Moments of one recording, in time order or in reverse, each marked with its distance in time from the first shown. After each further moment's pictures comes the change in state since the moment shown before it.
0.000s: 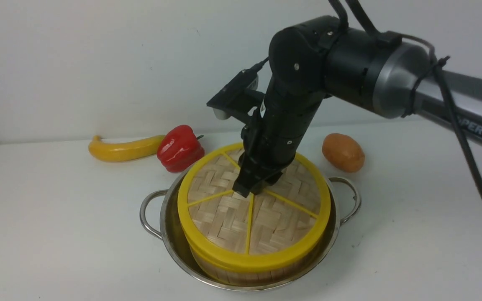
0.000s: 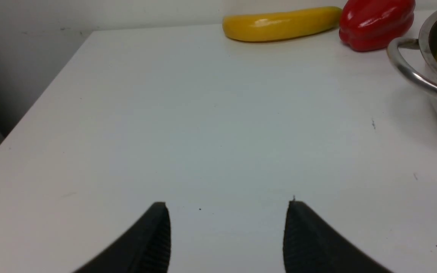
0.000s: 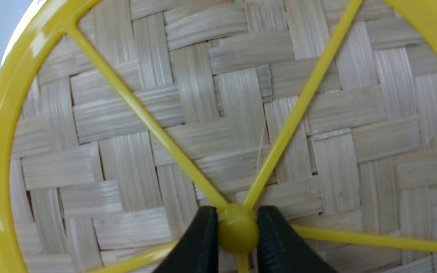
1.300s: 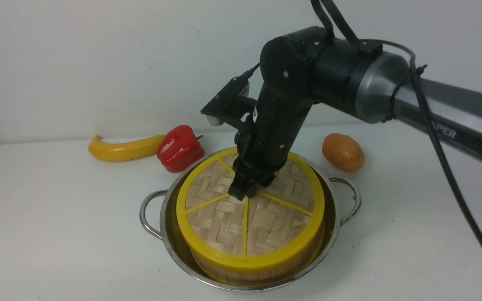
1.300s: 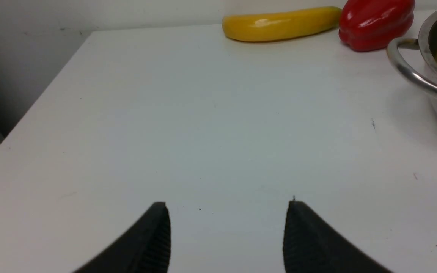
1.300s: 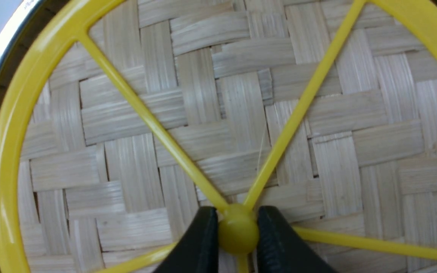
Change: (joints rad) right arm 0.000 0.062 -0.050 0.016 -0.002 -0.046; left arm 0.000 0.000 0.000 0.000 0.000 0.000
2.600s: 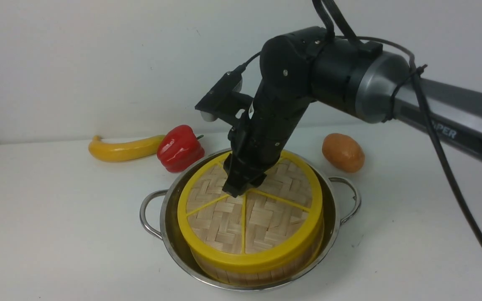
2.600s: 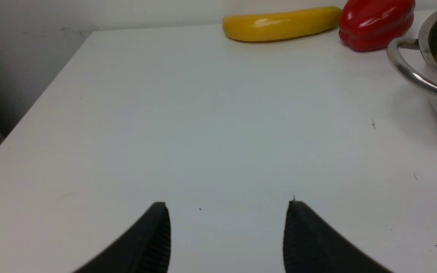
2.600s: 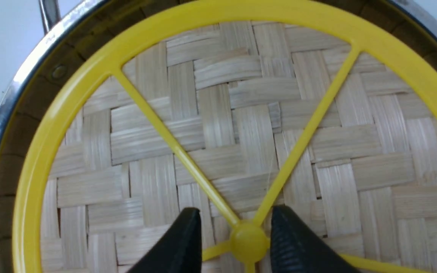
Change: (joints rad) right arm 0.000 0.000 -0.001 0.030 -0.055 -0.045; left arm 0.000 0.000 0.000 0.000 0.000 0.000
